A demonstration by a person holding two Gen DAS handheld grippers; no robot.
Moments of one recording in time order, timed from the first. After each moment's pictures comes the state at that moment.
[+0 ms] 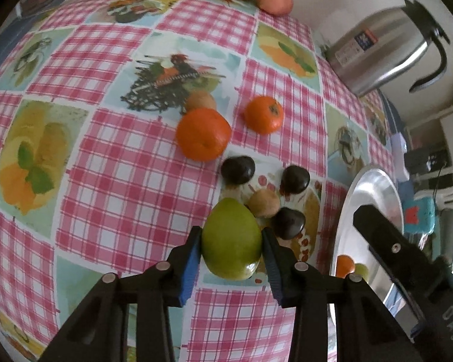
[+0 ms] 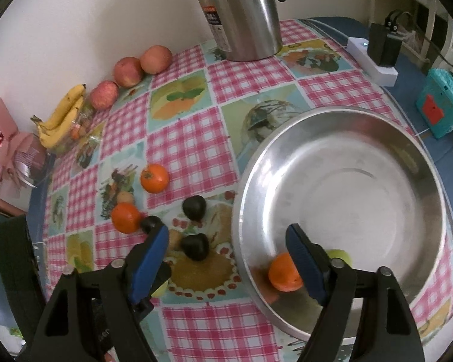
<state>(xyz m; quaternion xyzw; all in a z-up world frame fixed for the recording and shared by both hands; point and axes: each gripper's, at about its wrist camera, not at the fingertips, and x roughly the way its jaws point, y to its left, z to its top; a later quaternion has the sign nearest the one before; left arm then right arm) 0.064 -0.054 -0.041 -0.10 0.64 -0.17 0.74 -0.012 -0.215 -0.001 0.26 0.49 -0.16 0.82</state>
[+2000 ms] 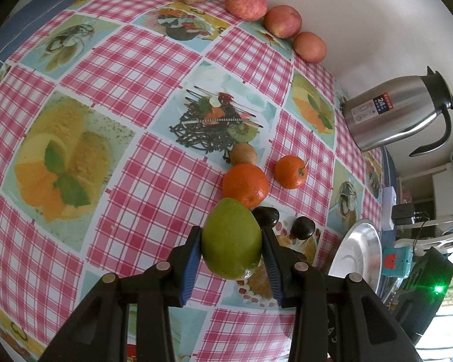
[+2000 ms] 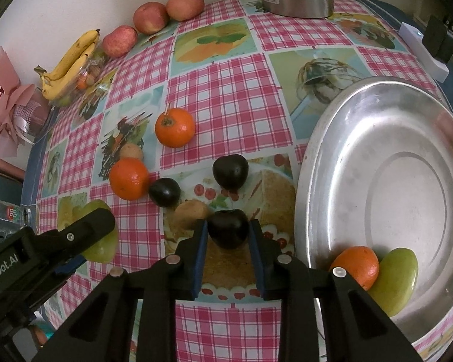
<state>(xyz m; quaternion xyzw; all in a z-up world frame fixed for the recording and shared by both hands) 0.087 -0.008 -0.029 -0.19 0.62 -0.14 0.75 0.021 -0.183 -0.049 0.23 0.56 -0.11 0.79</state>
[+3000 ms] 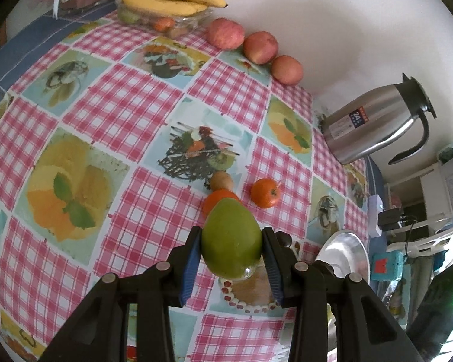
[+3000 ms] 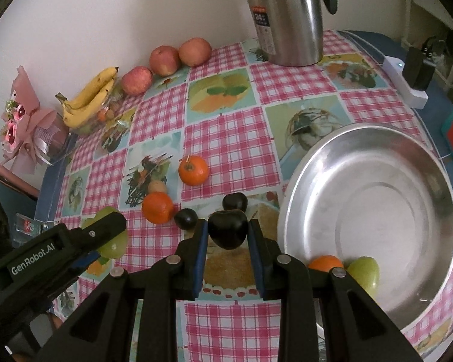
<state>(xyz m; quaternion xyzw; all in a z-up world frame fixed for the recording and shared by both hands) 0.085 -0.008 0.008 -0.18 0.57 -0.16 0.78 0.001 -0.192 0.006 0.23 0.49 -0.13 0.83</state>
